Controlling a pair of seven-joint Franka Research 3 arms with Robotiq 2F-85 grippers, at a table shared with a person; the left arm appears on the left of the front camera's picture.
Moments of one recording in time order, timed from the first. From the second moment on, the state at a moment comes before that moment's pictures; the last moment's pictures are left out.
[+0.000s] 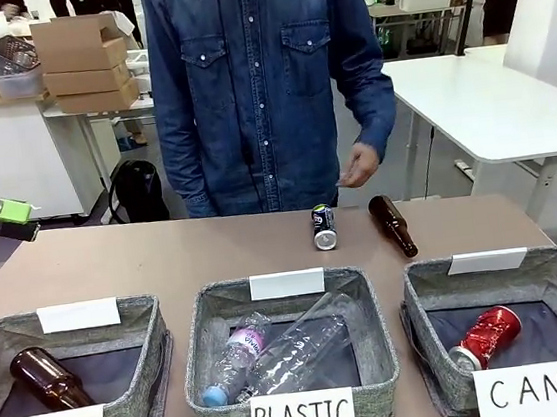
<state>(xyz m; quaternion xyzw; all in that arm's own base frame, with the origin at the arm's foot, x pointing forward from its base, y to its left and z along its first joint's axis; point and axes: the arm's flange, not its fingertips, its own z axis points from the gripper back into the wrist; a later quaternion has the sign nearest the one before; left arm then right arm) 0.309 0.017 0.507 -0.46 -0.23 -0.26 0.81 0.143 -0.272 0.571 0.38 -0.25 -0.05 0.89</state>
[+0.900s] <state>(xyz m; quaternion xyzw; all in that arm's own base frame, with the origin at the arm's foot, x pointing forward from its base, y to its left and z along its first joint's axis) 0.310 0.017 0.506 -0.46 -0.23 -0.26 0.81 0.297 0.017 0.510 0.23 -0.18 0.38 0.88</state>
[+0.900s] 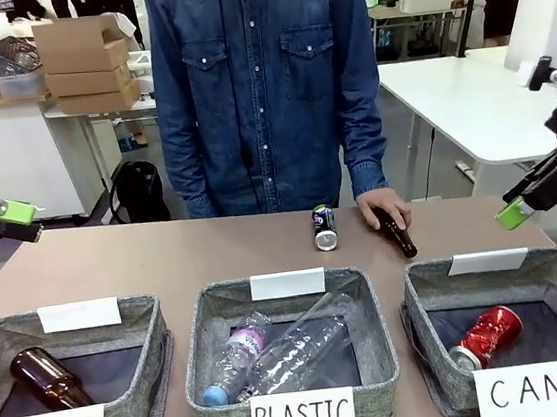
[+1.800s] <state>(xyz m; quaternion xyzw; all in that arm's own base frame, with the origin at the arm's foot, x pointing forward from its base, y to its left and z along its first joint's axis) 0.310 0.017 0.506 -0.46 -0.23 -0.26 0.81 0.254 -0.114 0.539 0.29 -0.30 0.19 0.89</state>
